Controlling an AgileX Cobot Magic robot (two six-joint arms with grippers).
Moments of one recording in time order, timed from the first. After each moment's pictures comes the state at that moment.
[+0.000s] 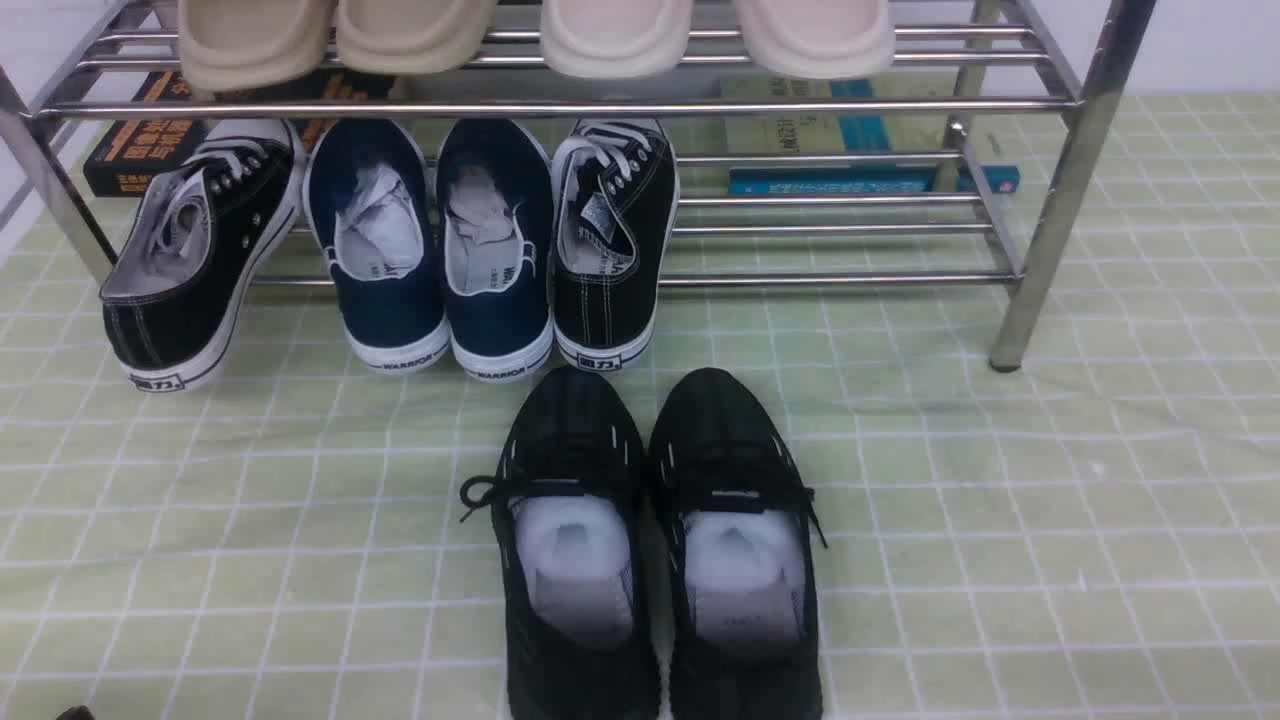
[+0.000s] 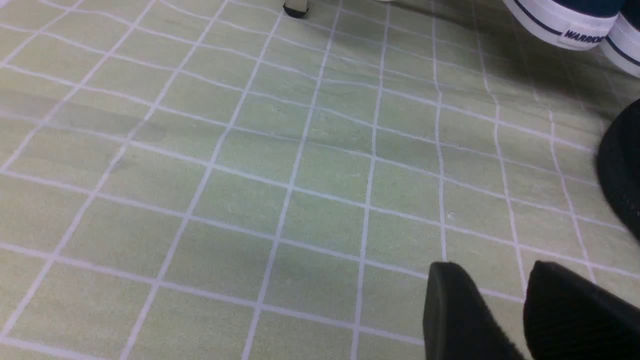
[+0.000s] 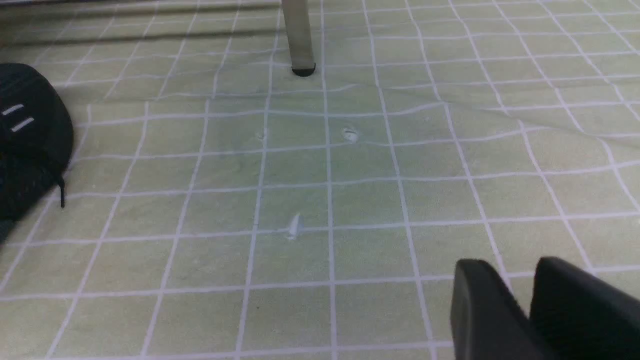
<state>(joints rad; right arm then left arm) 0.00 -0.01 0.01 0.03 0.40 0.09 0.01 -0.01 0.01 0.03 0.42 -0.26</state>
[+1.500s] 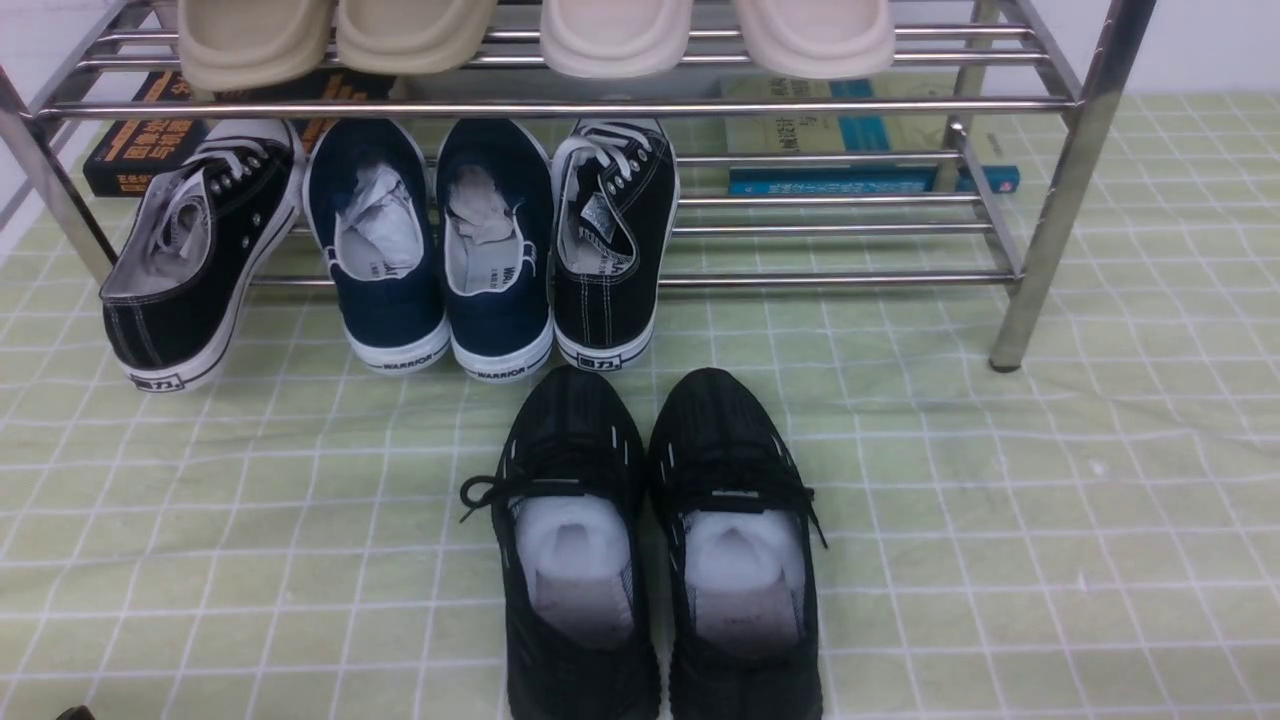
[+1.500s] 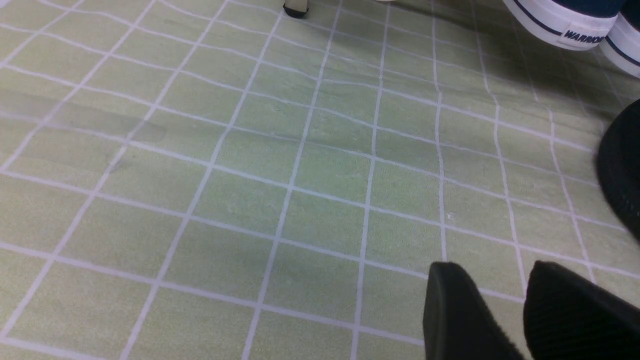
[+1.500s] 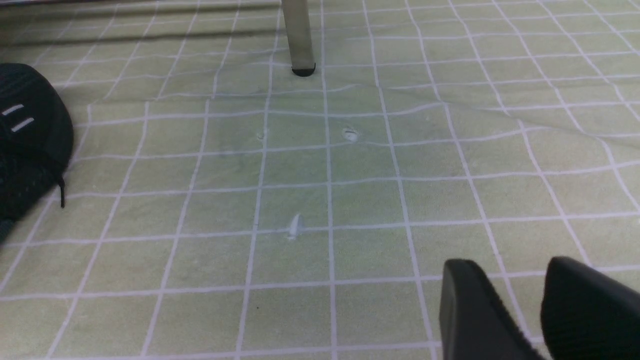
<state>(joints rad) 0.00 -0.01 0.01 0.03 0.40 0.09 0.01 -0.01 0.01 0.03 0.42 -0.26</state>
